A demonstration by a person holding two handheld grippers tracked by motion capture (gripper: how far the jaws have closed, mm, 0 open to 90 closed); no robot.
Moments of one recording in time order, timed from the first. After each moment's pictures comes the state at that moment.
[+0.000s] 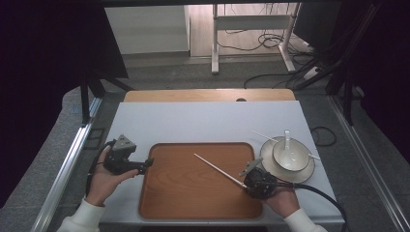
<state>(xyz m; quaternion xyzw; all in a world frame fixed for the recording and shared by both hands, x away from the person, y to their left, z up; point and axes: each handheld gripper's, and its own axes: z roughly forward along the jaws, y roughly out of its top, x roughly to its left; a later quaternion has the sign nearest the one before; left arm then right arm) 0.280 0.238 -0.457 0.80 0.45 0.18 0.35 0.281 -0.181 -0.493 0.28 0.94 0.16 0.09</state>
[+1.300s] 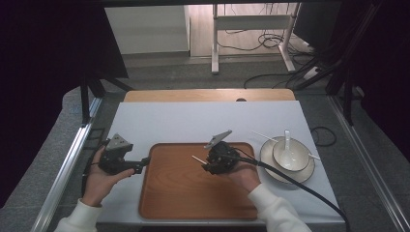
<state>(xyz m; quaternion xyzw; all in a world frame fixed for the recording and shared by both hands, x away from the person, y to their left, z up) 0.273 0.244 -0.447 0.79 0.46 0.19 0.36 0.332 -0.079 -0.458 0.25 0.92 0.30 0.05</state>
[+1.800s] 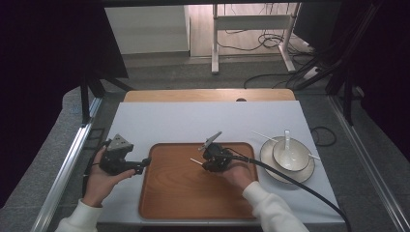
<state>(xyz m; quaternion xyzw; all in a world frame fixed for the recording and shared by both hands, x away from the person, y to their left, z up) 0.273 0.240 -0.449 0.79 0.46 0.19 0.36 0.350 -0.066 -0.493 0.24 0.94 0.25 0.04</state>
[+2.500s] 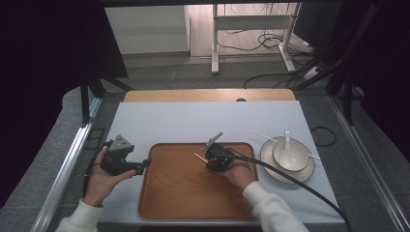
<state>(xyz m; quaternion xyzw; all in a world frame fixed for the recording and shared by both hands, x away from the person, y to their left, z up) 0.275 0.242 -0.453 0.79 0.46 0.19 0.35 0.356 -0.073 -0.502 0.27 0.93 0.23 0.06</state>
